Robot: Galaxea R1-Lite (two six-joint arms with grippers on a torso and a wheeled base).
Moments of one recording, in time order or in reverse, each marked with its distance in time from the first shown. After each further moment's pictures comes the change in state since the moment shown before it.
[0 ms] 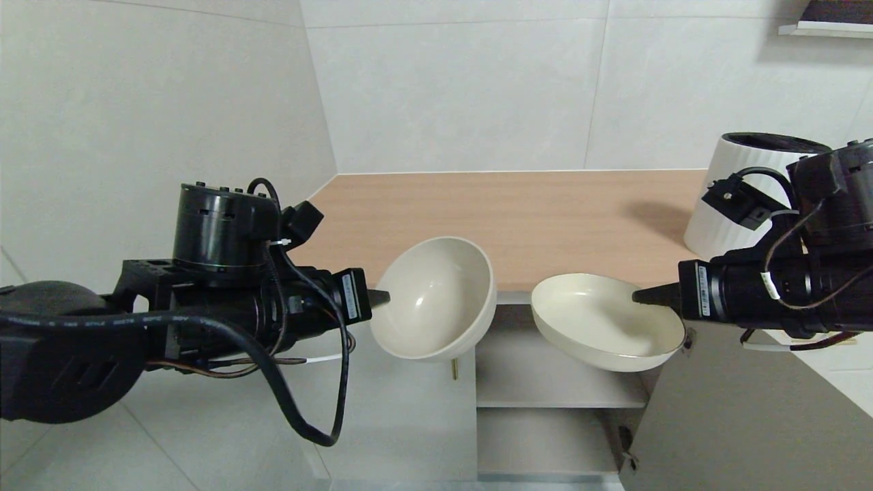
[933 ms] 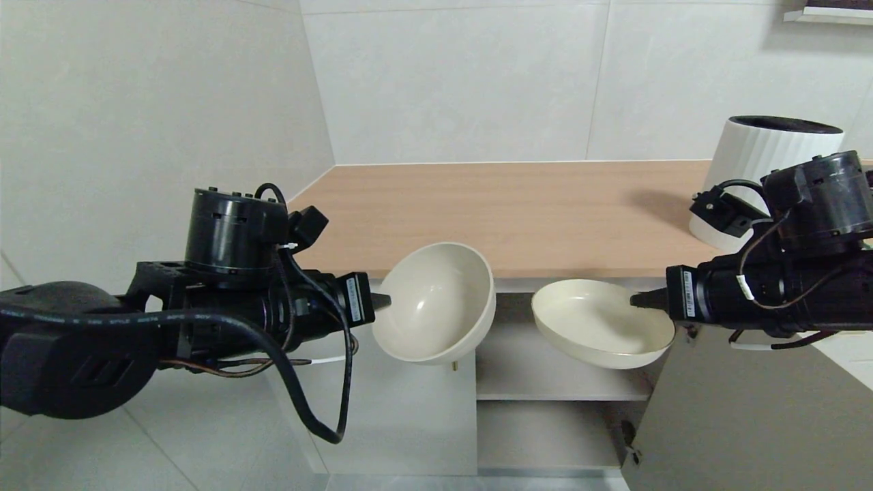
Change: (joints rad) left arm 0.000 0.023 -0.002 -0.001 0.004 0.007; right arm -0.017 0.056 0.001 -0.022 -0.021 -0.010
